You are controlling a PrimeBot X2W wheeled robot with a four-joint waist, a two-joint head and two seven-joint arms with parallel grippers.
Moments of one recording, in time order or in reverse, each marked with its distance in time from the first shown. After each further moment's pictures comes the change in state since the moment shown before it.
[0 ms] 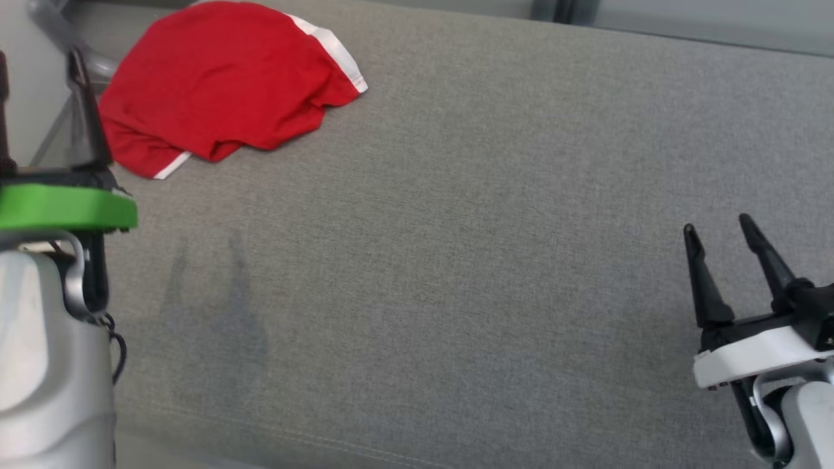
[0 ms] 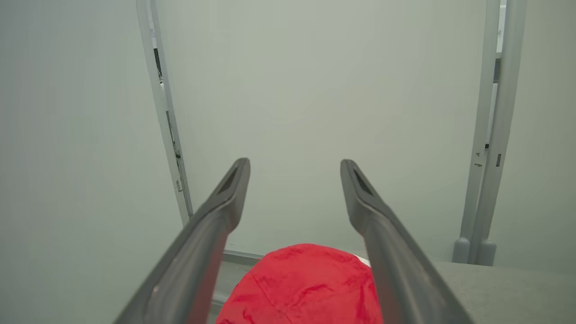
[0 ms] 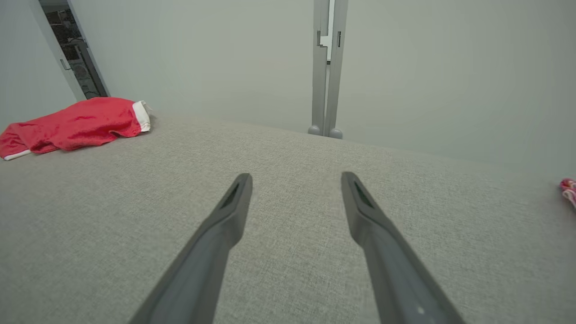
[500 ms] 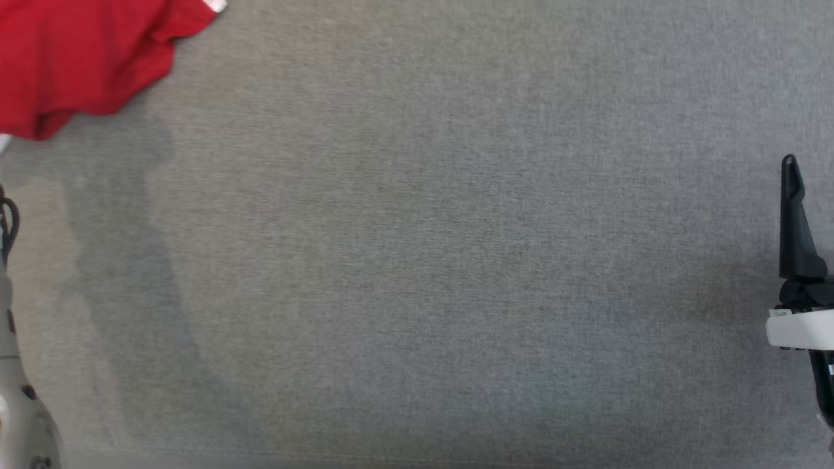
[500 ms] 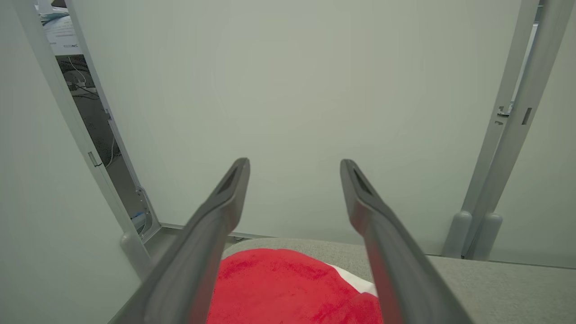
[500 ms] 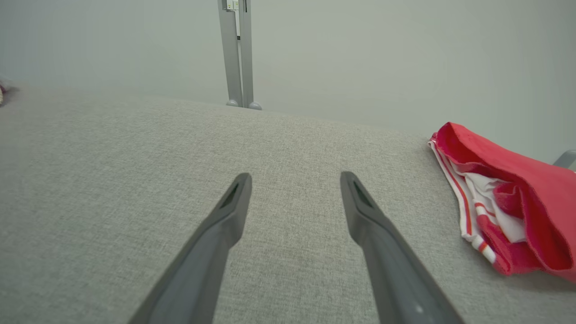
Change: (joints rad) left arm -0.446 0.120 0.025 0.312 -0.044 -0.003 0.053; right arm 0.001 -0.030 -0.174 -0.239 -0.030 0.000 0.037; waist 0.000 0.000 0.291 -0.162
